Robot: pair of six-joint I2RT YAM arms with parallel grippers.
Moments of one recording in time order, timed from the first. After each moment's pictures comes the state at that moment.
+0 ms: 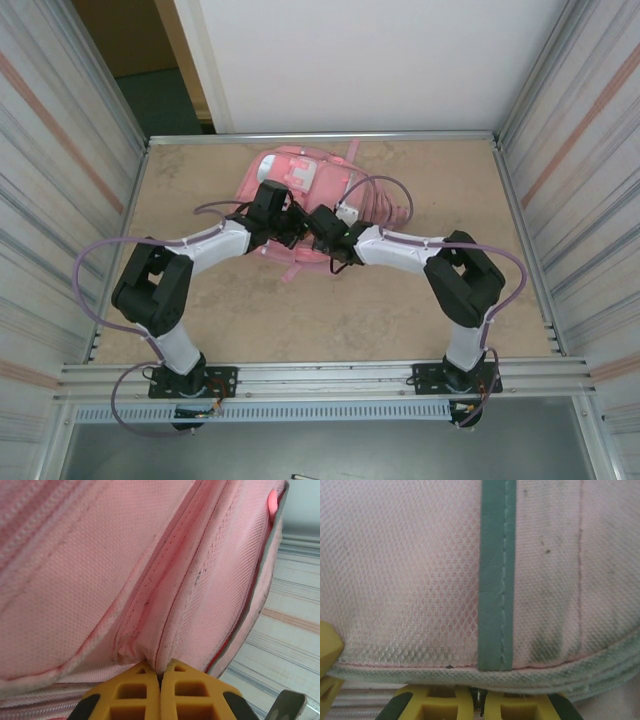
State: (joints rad) left arm -0.53 1.70 1.05 -0.08 0.32 -1.30; right arm 0.84 1.83 1.20 -0.37 0.36 1.01
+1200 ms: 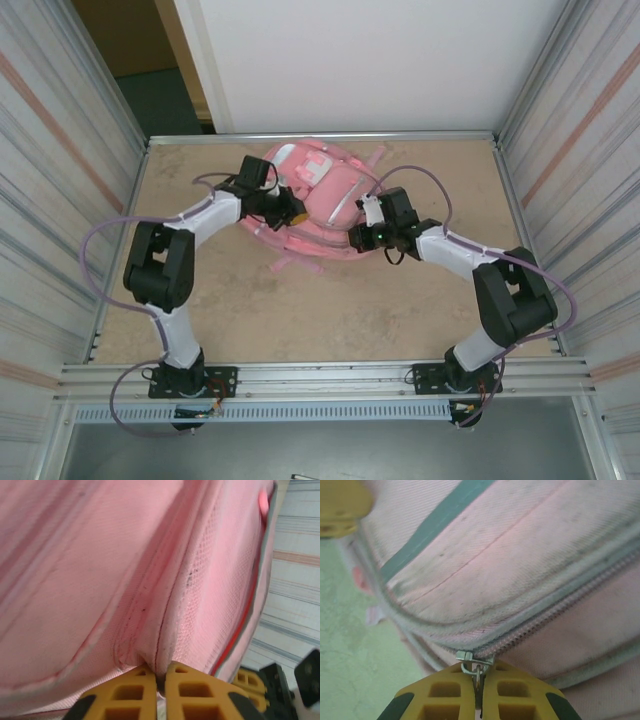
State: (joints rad) left arm -0.34 1.89 1.35 -0.40 0.63 -0.85; right arm 0.49 1.58 0.91 -0.15 -0.37 0.25
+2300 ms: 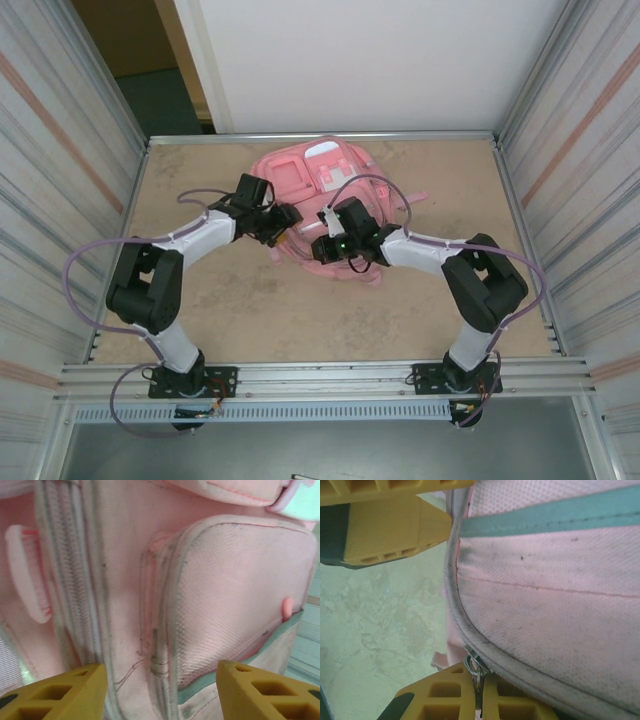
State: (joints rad) left arm -0.41 1.70 1.09 -0.31 0.37 -1.00; right arm 0.70 1.73 1.01 -0.08 -0.36 0.44
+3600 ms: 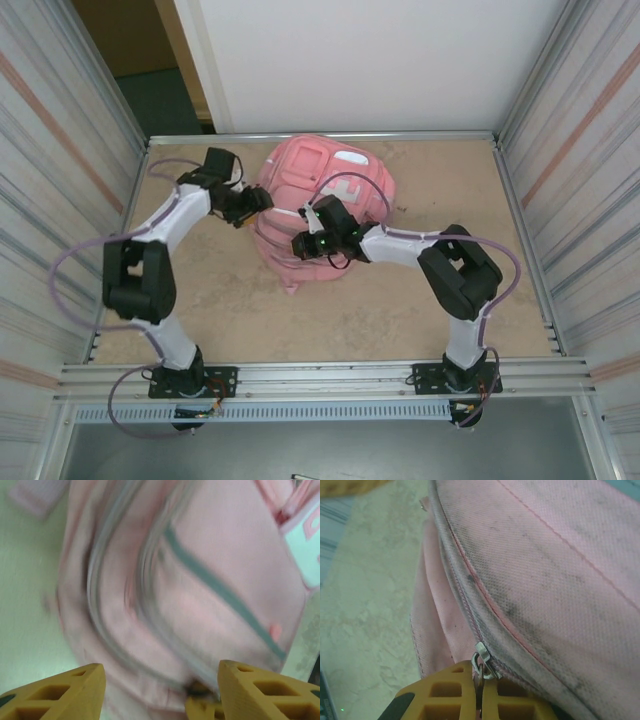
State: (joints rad) left arm -0.20 1.61 1.22 -0.71 0.37 -0.62; right arm 0.77 1.91 1.20 -0.01 -0.36 0.52
